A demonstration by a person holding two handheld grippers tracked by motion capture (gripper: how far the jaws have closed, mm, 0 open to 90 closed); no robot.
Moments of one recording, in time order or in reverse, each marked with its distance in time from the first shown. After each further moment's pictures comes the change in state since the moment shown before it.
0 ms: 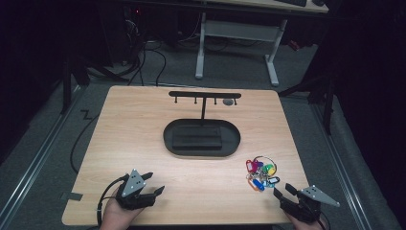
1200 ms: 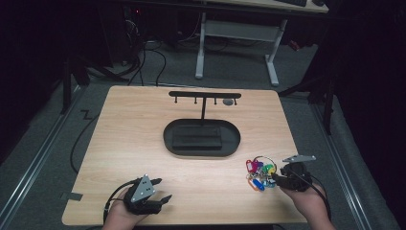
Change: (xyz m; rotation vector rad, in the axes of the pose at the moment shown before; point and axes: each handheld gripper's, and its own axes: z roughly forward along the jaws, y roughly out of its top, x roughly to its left) left arm -0.018 0.003 0.009 0.050 -0.110 0.119; right arm 0.006 0.088 0.043 0.423 -0.089 -0.158
